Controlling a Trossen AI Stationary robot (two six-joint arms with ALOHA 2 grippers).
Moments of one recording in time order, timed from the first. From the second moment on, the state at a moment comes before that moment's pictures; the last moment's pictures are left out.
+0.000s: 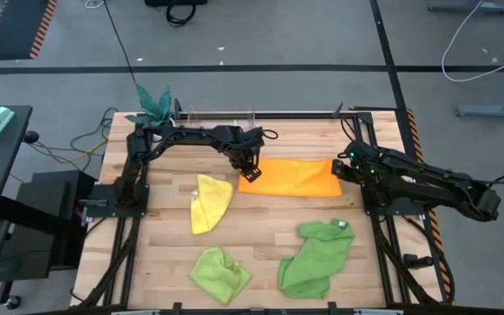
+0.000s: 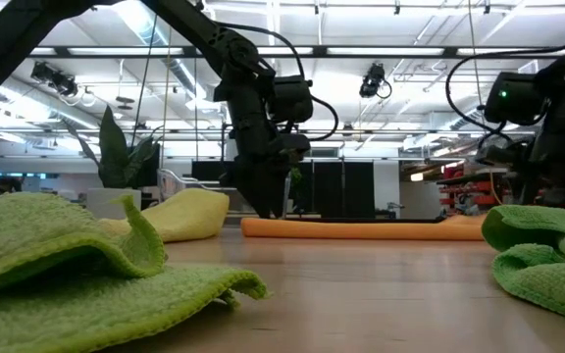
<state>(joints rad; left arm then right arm) 0.33 2.08 1.50 -0.72 0.14 -0.35 -0.71 0.71 0.25 -0.75 -0.12 1.11</state>
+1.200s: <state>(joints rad) 0.35 2.14 1.50 -0.74 0.15 -0.35 -0.71 0.86 0.25 -0.55 -0.31 1.06</state>
